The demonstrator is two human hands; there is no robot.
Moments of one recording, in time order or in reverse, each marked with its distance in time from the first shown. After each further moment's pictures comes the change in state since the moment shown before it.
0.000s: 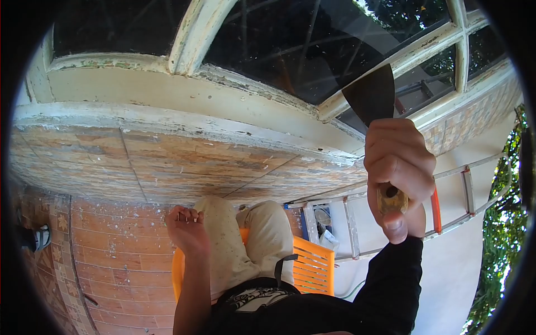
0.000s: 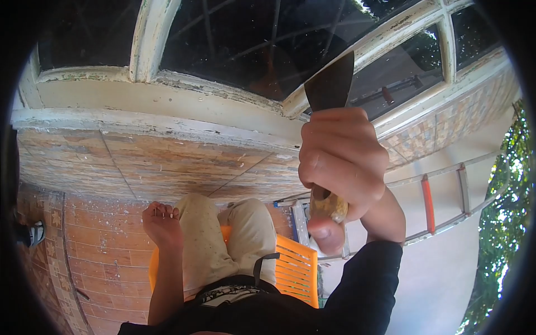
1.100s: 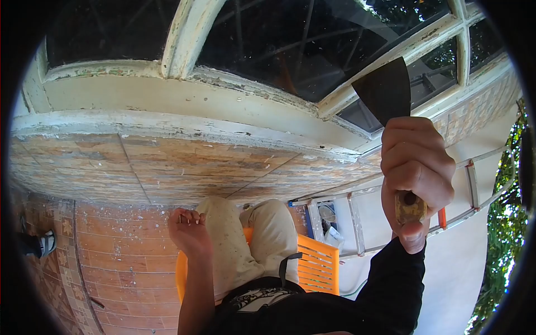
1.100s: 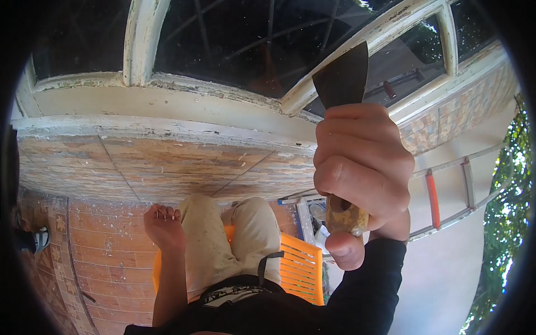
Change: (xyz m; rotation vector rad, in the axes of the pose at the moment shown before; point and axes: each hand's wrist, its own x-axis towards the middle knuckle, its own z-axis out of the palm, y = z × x) left_hand 0.000 0.001 0.000 0.002 -0.008 0.010; right_hand 0.000 -0.005 -0.004 -0.015 0.127 -0.044
